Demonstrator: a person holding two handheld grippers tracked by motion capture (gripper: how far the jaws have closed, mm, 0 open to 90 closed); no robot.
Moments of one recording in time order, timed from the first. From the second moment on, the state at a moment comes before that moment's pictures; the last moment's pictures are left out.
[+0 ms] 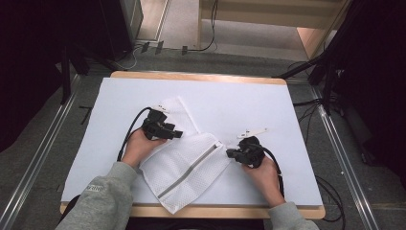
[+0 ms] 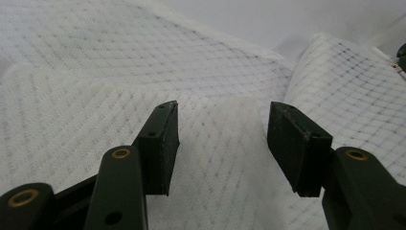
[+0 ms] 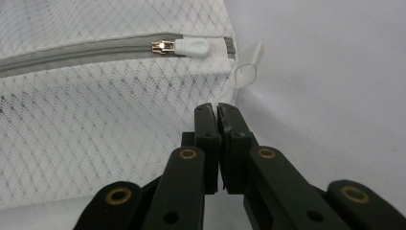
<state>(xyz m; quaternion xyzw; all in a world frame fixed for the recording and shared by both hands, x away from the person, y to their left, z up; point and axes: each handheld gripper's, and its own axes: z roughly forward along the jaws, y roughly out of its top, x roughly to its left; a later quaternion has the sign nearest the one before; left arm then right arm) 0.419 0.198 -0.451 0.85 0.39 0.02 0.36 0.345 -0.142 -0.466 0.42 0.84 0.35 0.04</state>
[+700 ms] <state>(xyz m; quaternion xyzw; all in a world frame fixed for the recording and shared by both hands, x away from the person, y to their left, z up) 0.400 0.189 -0.465 0.86 0.34 0.15 0.34 0.344 -0.140 -0.468 0.42 0.84 0.35 0.05</state>
